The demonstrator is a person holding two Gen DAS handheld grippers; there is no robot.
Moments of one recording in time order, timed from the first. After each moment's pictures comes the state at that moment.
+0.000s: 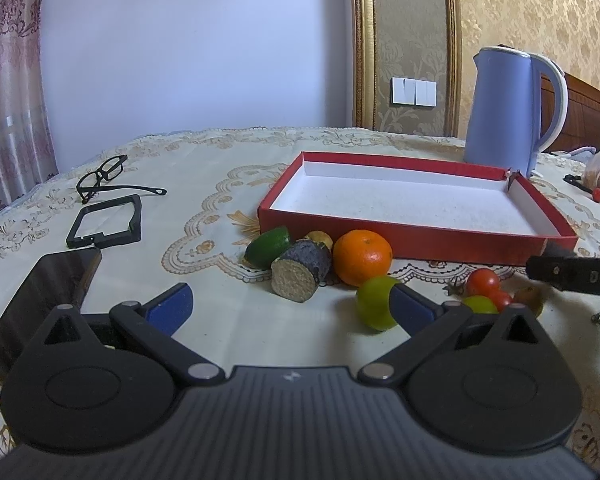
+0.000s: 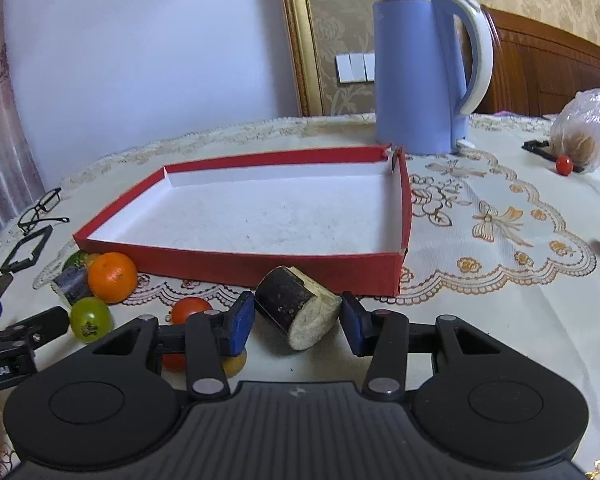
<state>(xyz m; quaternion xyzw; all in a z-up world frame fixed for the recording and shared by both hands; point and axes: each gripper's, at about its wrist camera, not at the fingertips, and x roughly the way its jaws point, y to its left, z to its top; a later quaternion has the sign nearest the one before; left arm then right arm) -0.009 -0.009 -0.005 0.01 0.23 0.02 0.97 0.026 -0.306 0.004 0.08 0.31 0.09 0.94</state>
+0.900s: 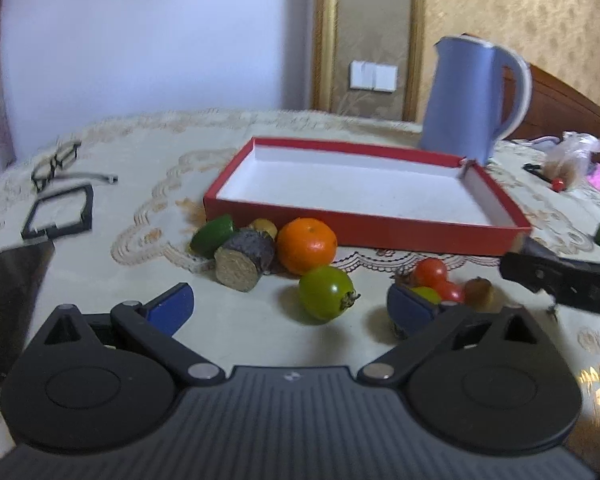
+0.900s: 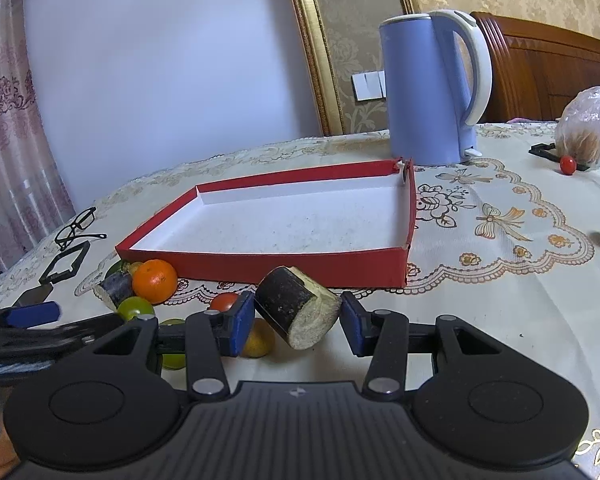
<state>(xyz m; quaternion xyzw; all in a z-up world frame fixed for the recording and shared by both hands) 0.003 -0.021 -0.002 -0.01 0.27 -0.04 0.96 -0.004 -0.318 0.011 0.11 0.28 0.12 0.95</state>
